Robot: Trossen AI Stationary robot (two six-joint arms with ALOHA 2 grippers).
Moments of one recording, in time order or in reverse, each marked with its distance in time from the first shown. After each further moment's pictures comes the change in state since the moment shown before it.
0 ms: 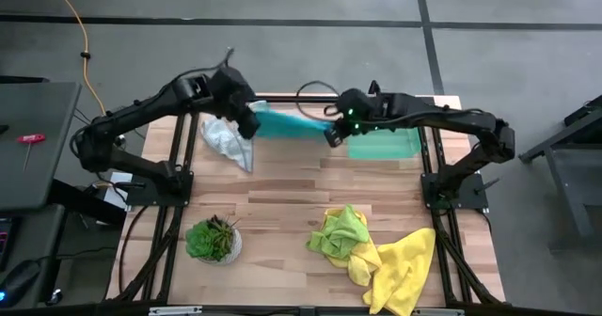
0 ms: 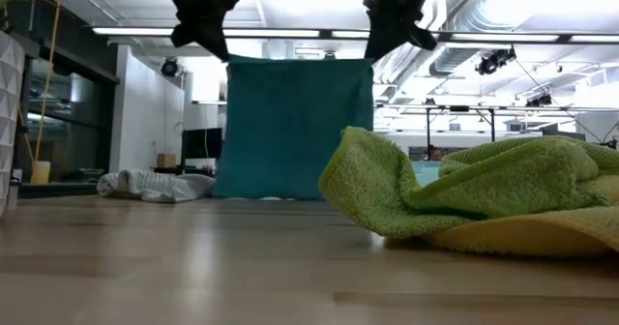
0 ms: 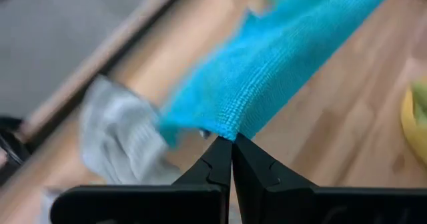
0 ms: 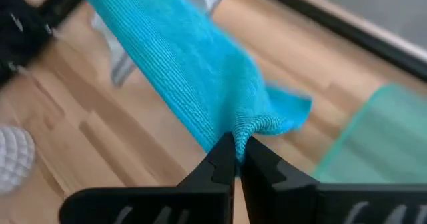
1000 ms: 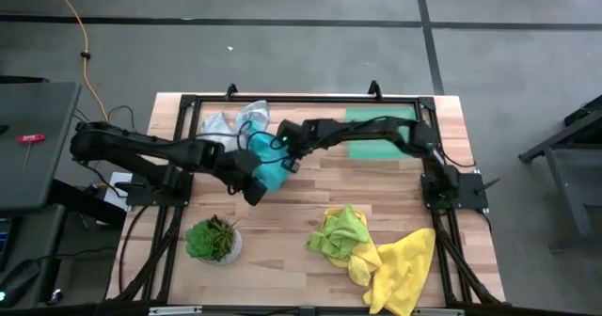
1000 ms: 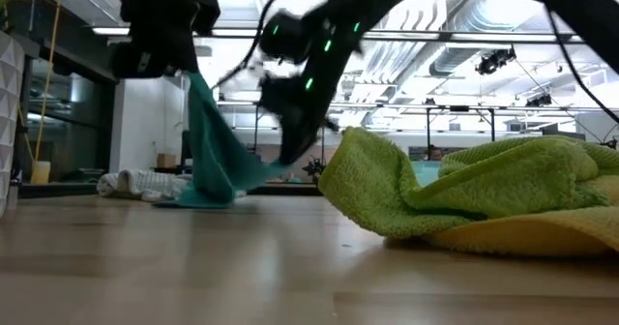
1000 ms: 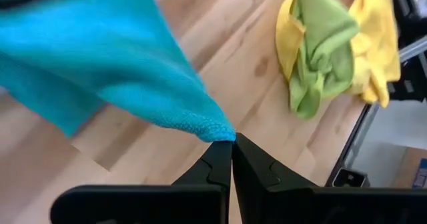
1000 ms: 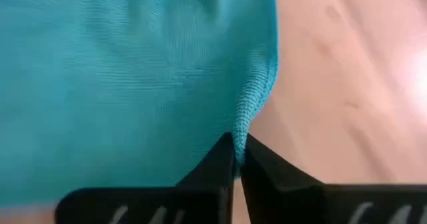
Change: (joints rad) left arm -0.551 -0.086 -0.415 0.352 0.102 -0.770; right arm 0.035 0.647 0.288 0.211 -0.027 -0.450
